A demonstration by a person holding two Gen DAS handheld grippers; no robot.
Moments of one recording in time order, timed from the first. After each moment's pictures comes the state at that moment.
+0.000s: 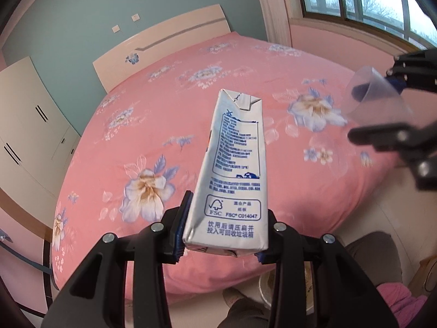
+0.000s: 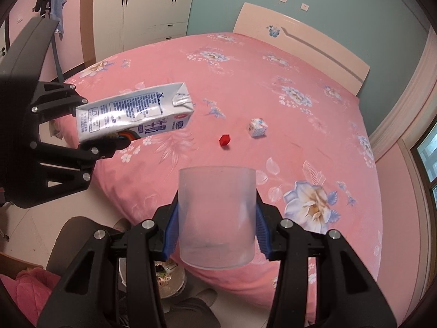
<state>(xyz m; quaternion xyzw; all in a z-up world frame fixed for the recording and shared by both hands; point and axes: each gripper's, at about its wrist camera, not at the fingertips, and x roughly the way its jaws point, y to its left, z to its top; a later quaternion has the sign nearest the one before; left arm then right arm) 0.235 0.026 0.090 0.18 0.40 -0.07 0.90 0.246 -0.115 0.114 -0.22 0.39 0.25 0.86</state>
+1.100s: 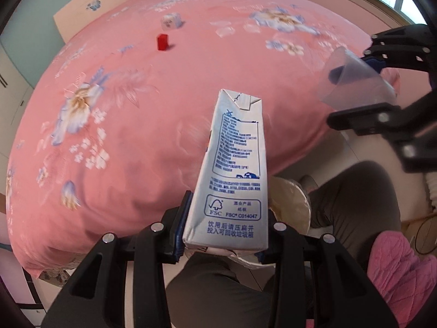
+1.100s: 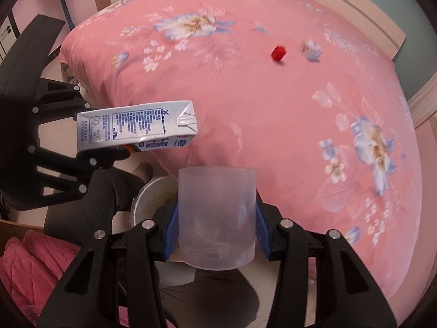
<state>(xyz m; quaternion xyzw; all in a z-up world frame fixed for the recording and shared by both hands) 0.178 0.026 -0.069 0.14 0.53 -0.14 0.82 0.211 -0.095 -0.058 -0.24 0.51 0.28 0.77</state>
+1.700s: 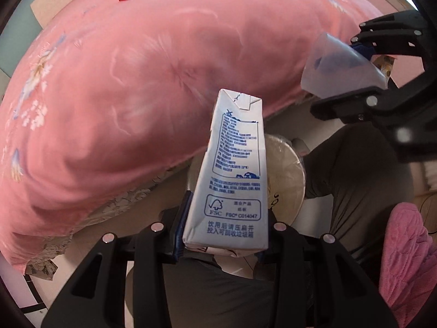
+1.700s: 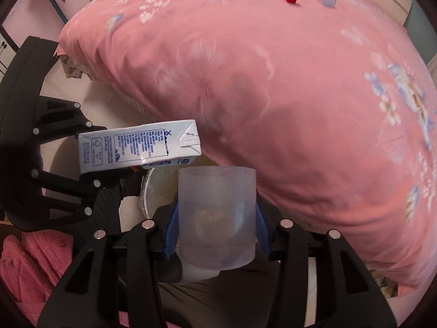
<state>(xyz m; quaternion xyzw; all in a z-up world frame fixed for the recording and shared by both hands) 0.158 0.003 -0.159 0.15 0.60 -0.17 0.77 0.199 -0.109 -0.156 -0.18 0.58 0.29 0.74</state>
